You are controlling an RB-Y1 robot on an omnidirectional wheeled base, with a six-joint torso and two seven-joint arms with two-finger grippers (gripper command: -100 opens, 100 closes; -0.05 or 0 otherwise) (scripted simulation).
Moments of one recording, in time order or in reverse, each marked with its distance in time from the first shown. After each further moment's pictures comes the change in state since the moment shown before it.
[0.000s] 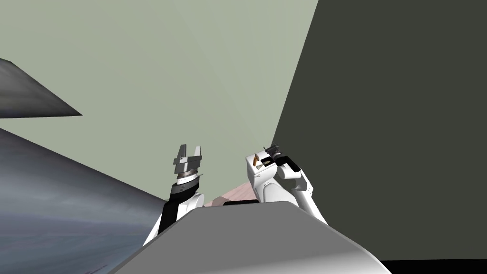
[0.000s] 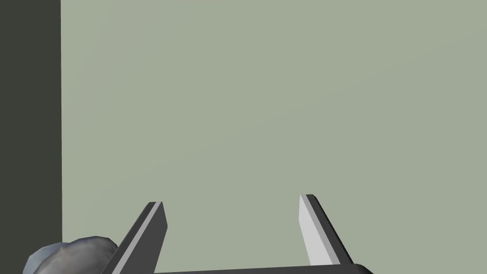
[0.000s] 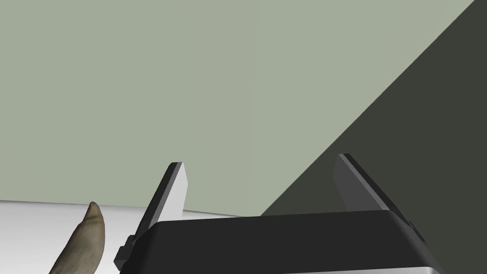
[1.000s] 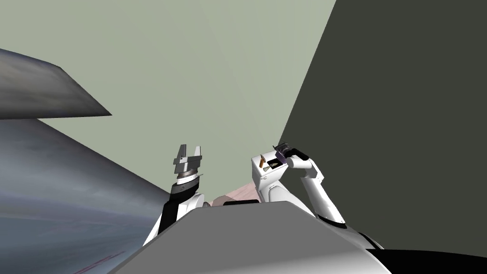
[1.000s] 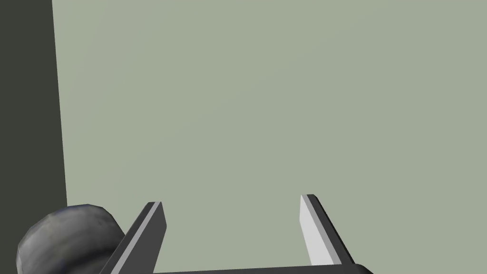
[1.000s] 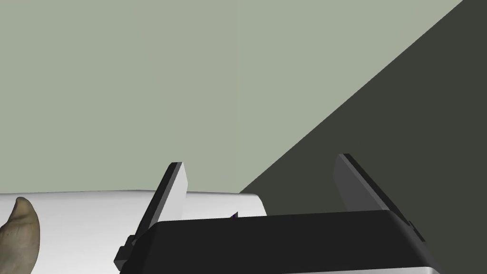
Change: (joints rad) left arm 0.000 0.000 0.000 0.000 0.000 0.000 0.000; right arm -0.150 -0.189 -0.184 0.179 -0.071 0.218 -0.066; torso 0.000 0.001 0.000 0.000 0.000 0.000
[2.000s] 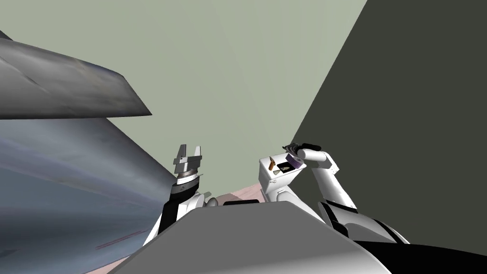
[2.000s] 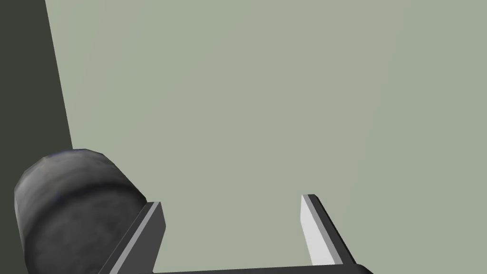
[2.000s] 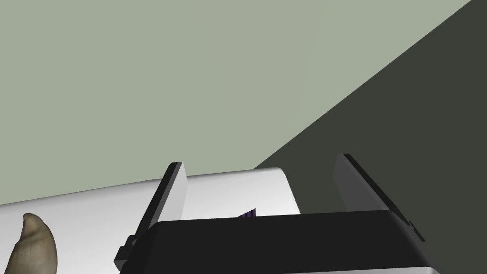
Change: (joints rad) left arm 0.000 0.000 0.000 0.000 0.000 0.000 0.000; right arm -0.125 -0.188 -0.147 0.231 -0.118 0.258 -0.074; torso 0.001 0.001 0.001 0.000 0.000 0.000
